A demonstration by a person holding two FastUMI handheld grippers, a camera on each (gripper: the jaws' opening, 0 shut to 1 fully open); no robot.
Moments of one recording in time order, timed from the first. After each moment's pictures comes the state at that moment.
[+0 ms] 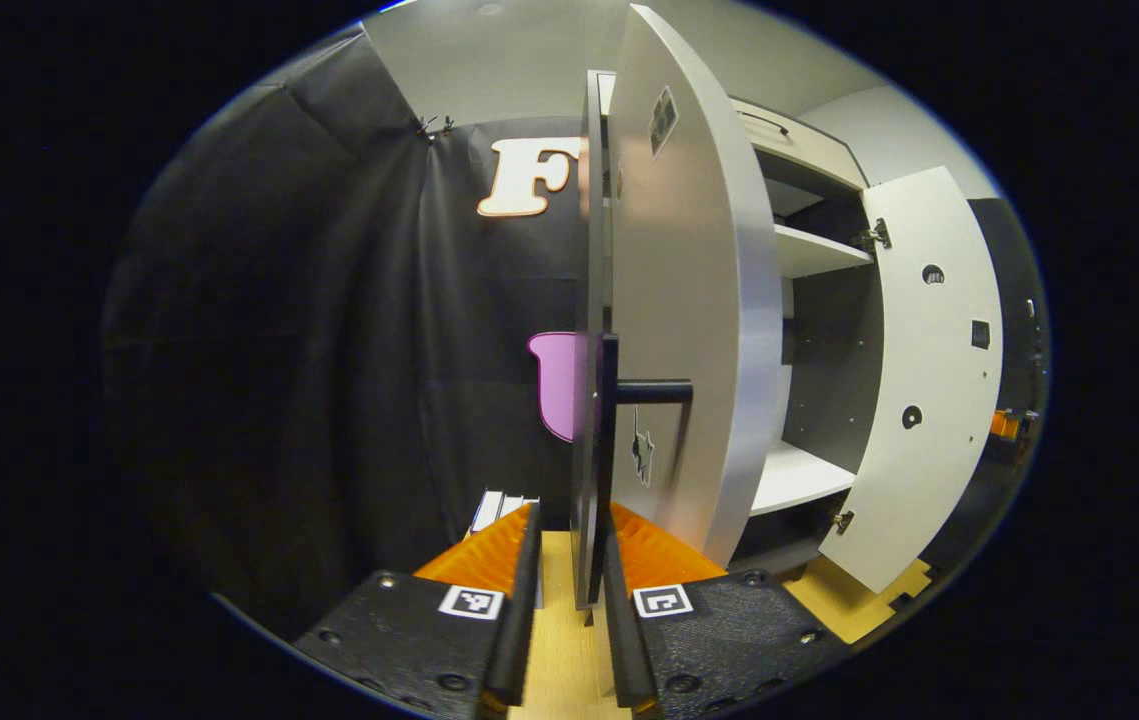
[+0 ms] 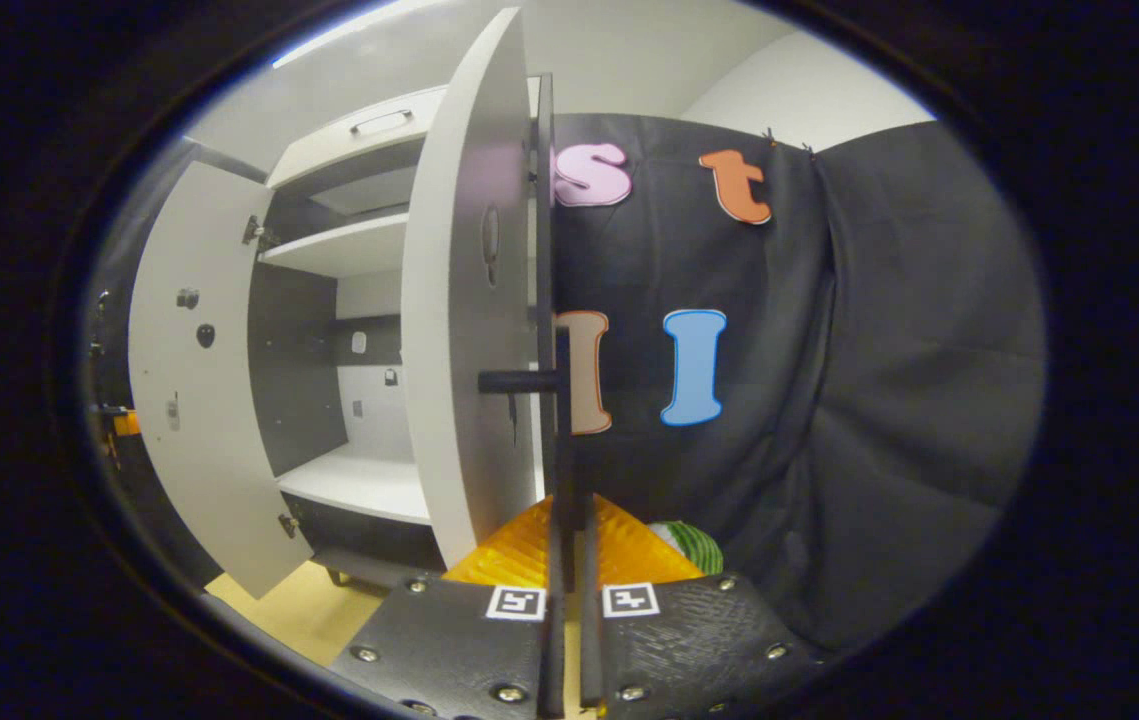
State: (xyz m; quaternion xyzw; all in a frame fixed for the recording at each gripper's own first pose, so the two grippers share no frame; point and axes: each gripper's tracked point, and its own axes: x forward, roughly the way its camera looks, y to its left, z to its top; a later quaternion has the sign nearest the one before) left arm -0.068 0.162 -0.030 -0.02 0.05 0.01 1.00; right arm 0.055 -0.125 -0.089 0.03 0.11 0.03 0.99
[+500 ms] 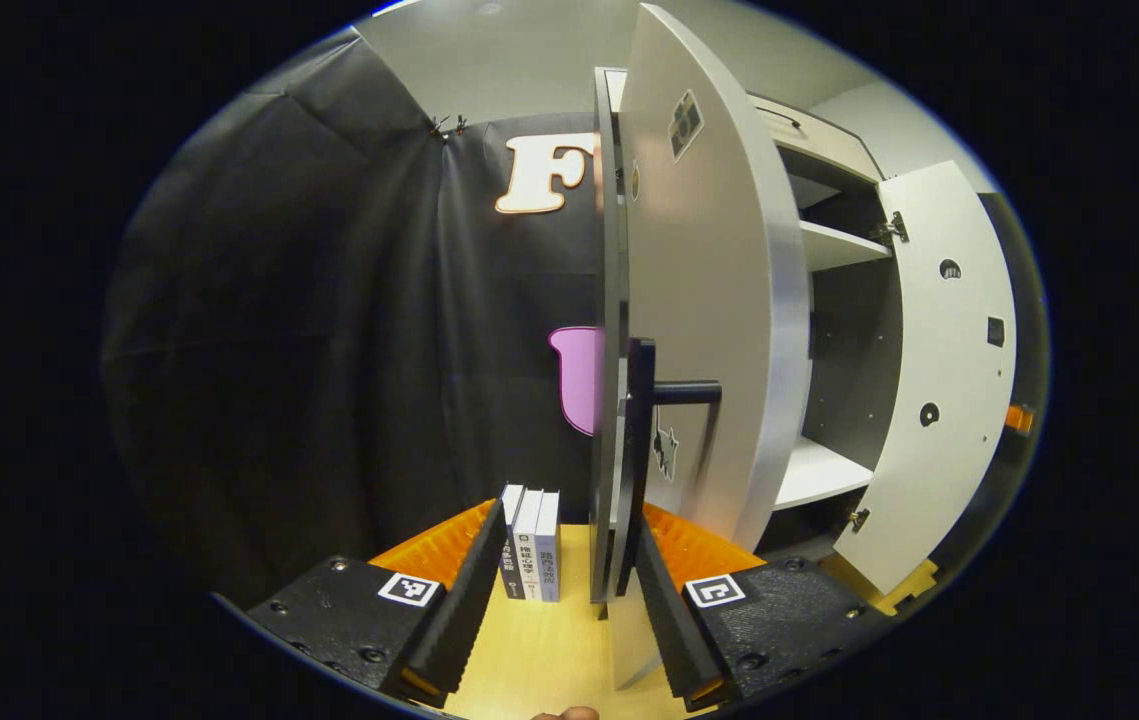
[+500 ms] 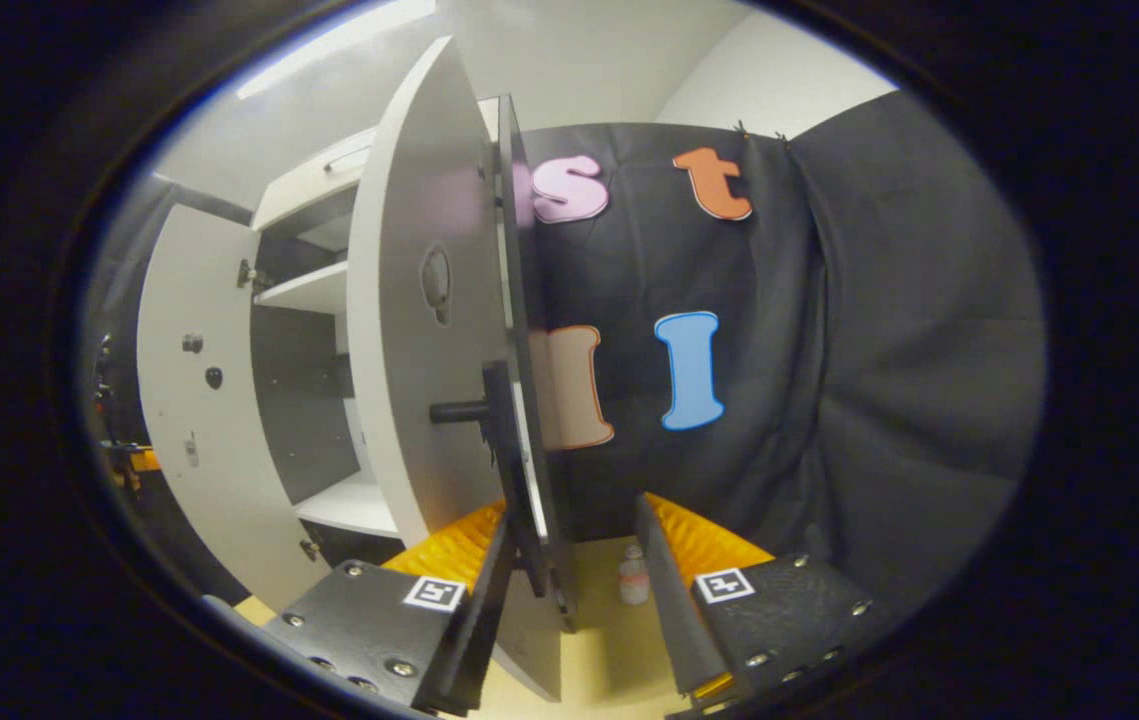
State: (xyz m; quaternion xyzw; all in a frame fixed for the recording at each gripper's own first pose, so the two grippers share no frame) left arm -0.082 0.168 -0.024 -0.01 0.05 0.04 1.00; right arm 0.054 -0.145 -0.072 0.08 0.09 0.04 0.99
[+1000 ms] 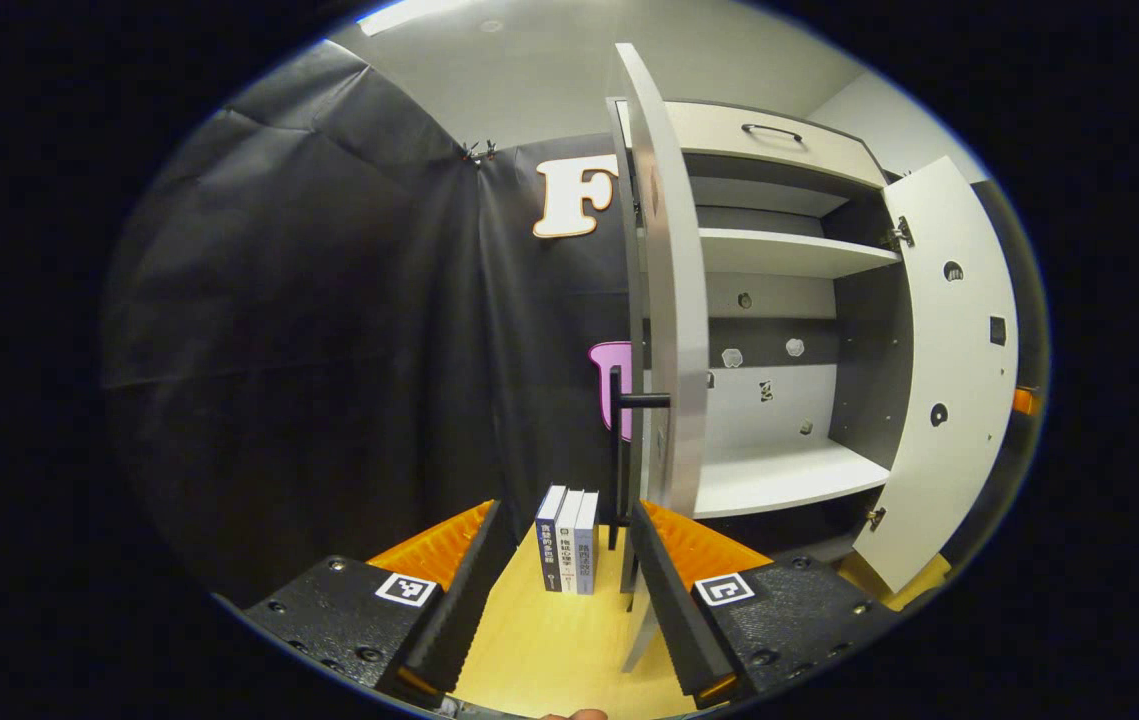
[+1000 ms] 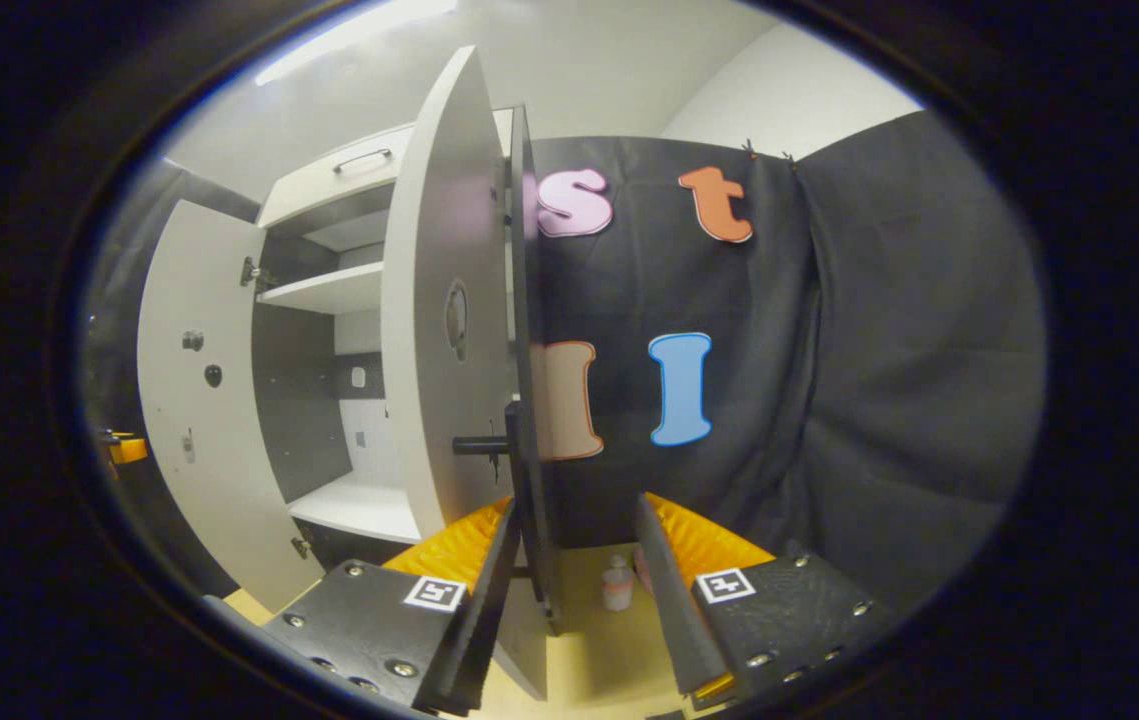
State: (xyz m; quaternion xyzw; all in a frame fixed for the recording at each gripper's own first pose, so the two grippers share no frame) left arm -0.152 0.154 -0.006 0.00 0.04 0.11 0.99; right arm 0.032 -0.151 -0.048 0.04 0.09 0.01 1.00
